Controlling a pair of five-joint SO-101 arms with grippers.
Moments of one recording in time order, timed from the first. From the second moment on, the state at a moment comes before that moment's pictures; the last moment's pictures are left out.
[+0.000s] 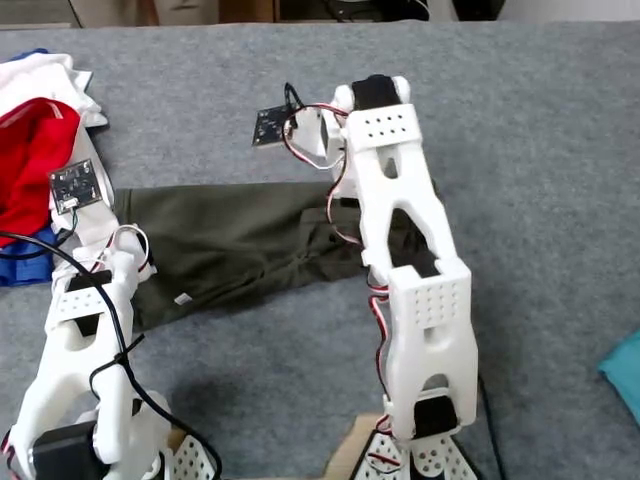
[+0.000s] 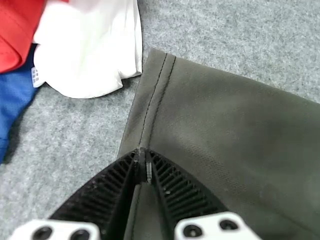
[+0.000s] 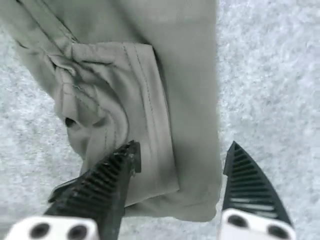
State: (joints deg) left arm -18.0 -27.3 65.9 17.3 -2.0; right arm -15.9 41.0 -45.1 101.2 60.2
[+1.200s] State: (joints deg) left arm -18.0 -27.3 65.9 17.3 -2.0; right arm -12.2 37.1 -27.1 87.3 56.5
